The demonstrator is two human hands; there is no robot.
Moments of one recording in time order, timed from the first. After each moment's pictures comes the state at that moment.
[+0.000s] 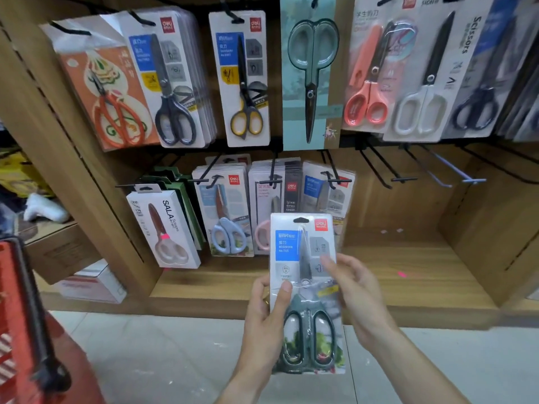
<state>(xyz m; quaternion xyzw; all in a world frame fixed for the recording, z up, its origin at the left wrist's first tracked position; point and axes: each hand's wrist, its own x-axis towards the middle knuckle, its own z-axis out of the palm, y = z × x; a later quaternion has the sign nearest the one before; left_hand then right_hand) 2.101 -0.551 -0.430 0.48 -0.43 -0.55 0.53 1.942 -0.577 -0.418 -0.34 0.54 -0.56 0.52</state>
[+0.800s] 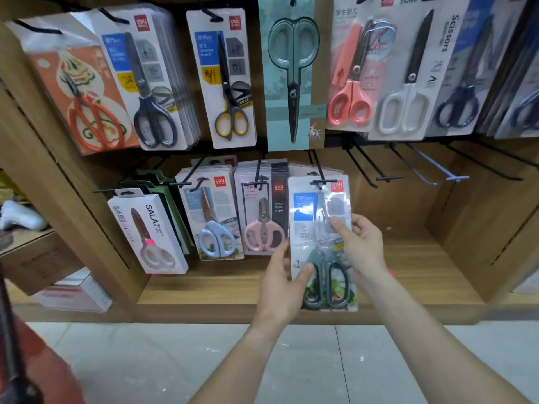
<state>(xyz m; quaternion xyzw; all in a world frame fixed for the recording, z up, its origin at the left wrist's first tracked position) 2.061 -0.609 -0.417 0.54 -0.57 -0.45 0.43 1.901 -0.649 -0.396 -0.33 0.57 -0.63 0.41</state>
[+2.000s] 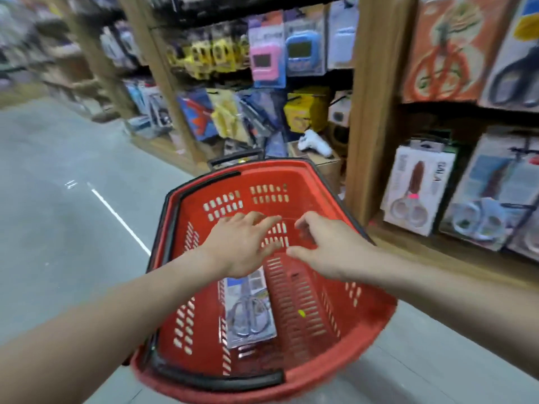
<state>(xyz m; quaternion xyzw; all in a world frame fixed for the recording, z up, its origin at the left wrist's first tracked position) 2.539 -0.418 -0.310 0.76 -0.64 0.01 -0.10 2.351 -0.499 -0.300 -0.90 0.35 -0.06 0.27</state>
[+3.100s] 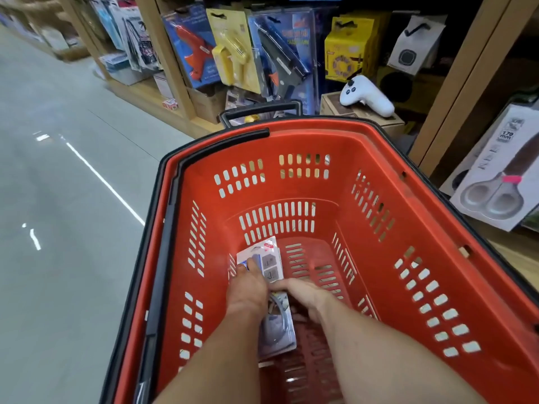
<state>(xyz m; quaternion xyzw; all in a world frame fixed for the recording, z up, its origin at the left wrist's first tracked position) 2.612 -0.428 -0.508 0.87 -0.44 -0.18 -0.11 2.515 -0.502 -0.560 -0.46 0.54 0.06 0.70</state>
